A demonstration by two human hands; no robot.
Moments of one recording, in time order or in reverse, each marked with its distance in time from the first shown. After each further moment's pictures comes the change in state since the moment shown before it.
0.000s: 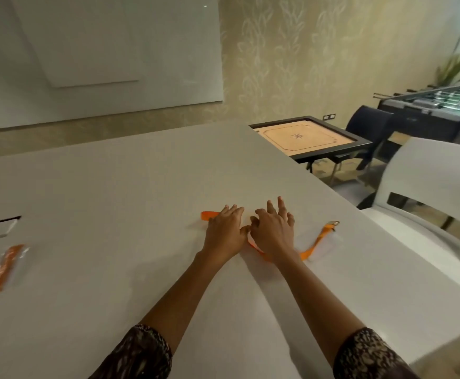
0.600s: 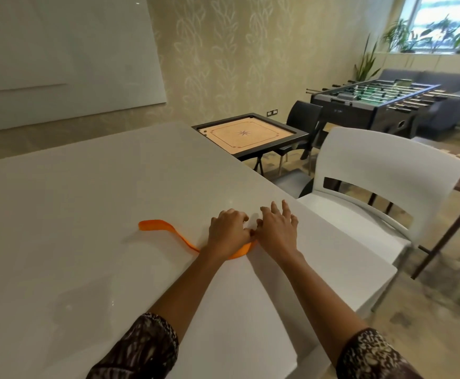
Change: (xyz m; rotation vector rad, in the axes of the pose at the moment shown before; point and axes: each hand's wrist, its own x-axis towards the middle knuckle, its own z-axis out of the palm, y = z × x) left_hand 0.024 0.112 0.049 -0.042 -0.113 0.177; right_hand -0.026 0.110 -0.048 -0.056 0.070 0.243
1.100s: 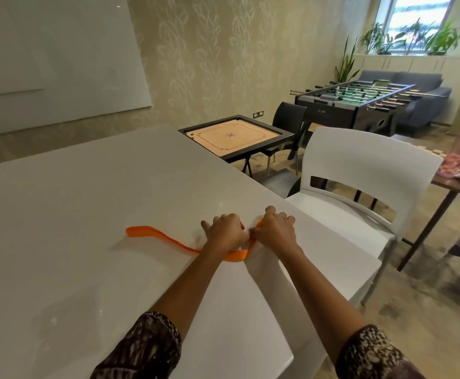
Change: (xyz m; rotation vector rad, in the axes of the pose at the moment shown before) left_hand 0.015 0.015 0.015 0.076 -0.112 -0.154; right_hand 0.001 0.013 -0.016 0.112 -0.084 0.193
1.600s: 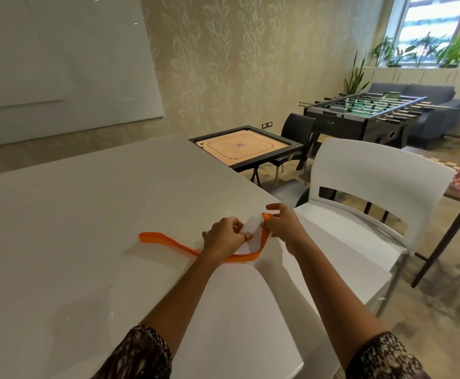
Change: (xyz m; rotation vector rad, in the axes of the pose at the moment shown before) left_hand -0.012 -0.021 -0.017 -0.356 0.038 0.029; right_hand 0.011 -0.005 -0.028 0.768 -0.187 0.069
